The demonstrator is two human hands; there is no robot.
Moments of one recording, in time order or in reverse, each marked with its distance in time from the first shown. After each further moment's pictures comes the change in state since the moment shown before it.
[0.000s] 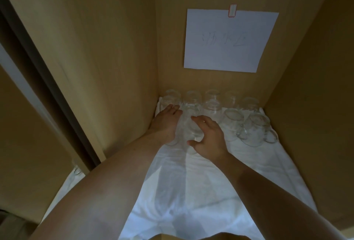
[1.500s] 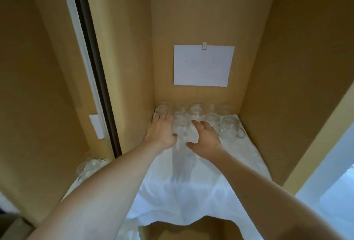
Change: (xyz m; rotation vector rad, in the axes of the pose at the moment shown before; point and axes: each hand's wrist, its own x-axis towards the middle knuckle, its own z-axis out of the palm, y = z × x) left_hand -0.128 0.088 -0.071 0.002 0.142 -0.144; right_hand -0.079 -0.083 -0.110 -0.235 -0.245 0.236
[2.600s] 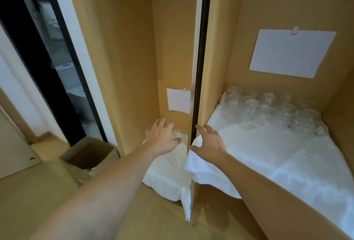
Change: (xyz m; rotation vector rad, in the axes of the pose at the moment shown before) left_hand -0.249 -0.141 -0.035 0.022 -0.041 -0.446; right_hand -0.121 -0.164 0.102 0.066 -0.232 -0.320
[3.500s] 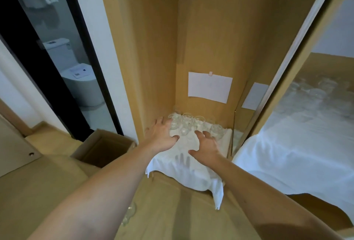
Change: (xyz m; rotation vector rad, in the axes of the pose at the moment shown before) left_hand 0.081 -0.244 0.011 -0.049 -0.169 -0.015; right_hand 0.106 -0.164 0.171 -0.016 -0.189 0.217
